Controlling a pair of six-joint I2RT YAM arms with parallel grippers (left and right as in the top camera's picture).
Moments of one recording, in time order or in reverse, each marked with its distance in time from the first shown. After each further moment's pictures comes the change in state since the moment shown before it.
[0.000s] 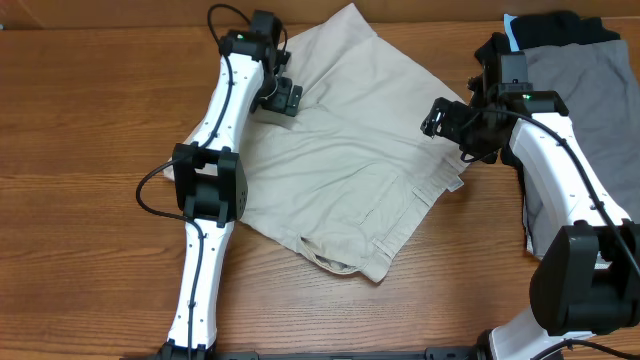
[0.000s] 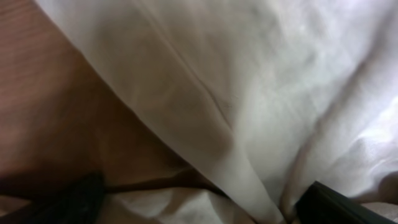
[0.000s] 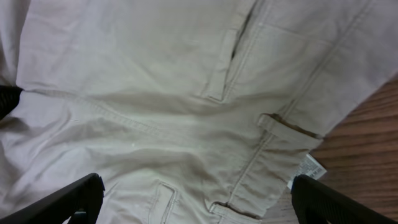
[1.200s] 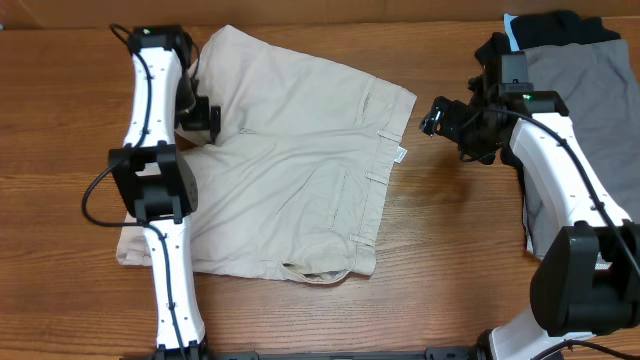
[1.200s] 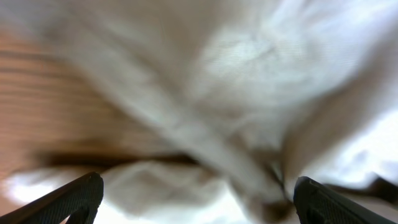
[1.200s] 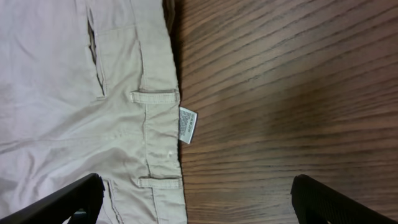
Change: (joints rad) left arm 0.274 -0.087 -0.021 -0.391 -0.101 -0.101; right arm 0.000 -0.007 0.000 0.000 -0.028 0.030
